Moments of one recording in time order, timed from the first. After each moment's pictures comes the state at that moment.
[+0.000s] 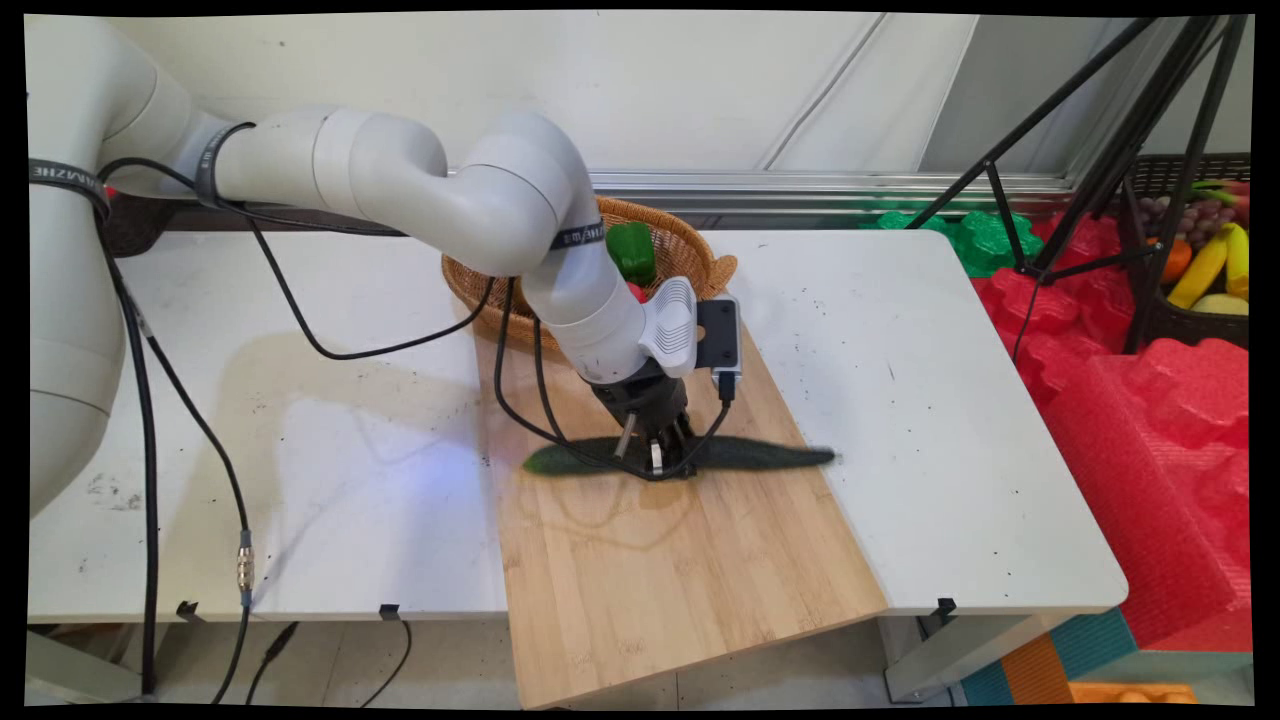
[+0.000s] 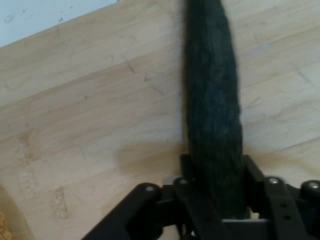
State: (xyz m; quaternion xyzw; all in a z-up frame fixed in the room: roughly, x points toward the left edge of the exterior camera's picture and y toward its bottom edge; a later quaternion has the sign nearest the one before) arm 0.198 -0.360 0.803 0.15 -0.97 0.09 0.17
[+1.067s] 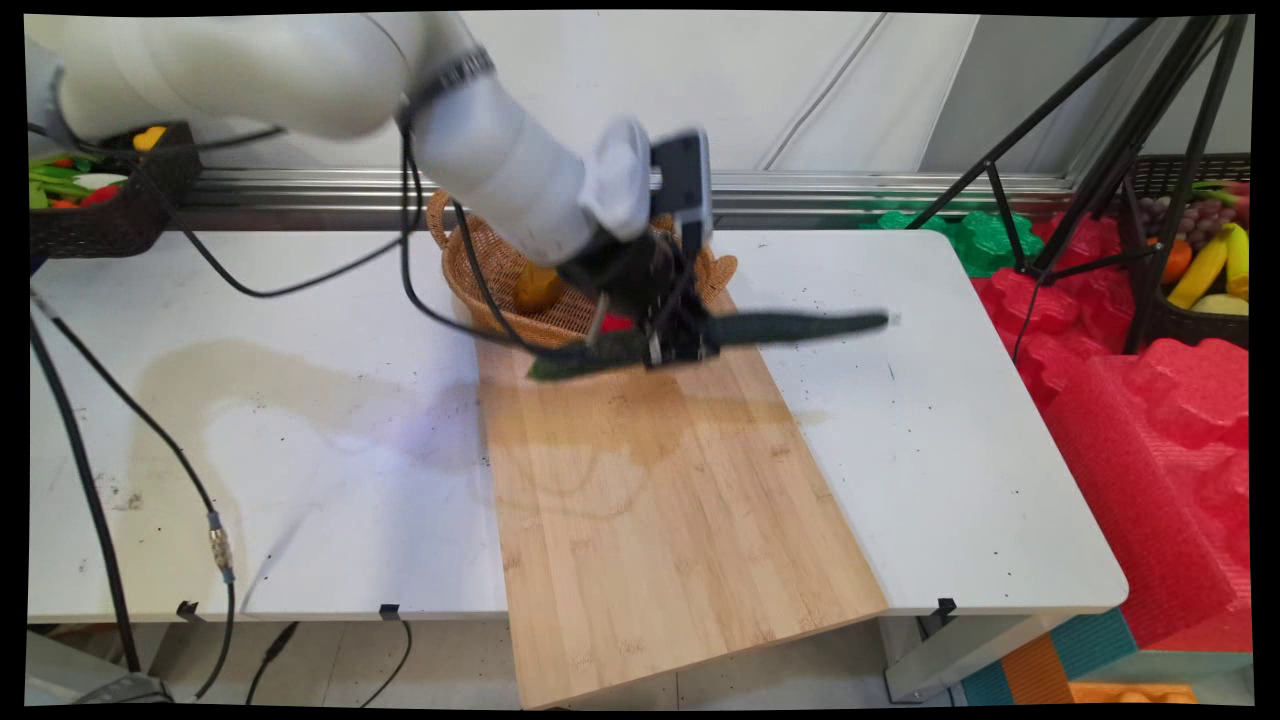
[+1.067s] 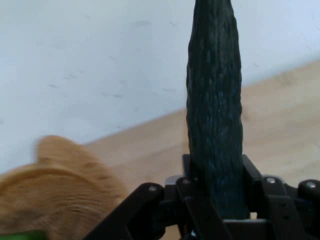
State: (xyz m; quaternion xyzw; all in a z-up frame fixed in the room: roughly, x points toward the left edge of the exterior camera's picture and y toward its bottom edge) arm 0.241 -0.341 0.923 0.14 -0.93 0.19 0.27
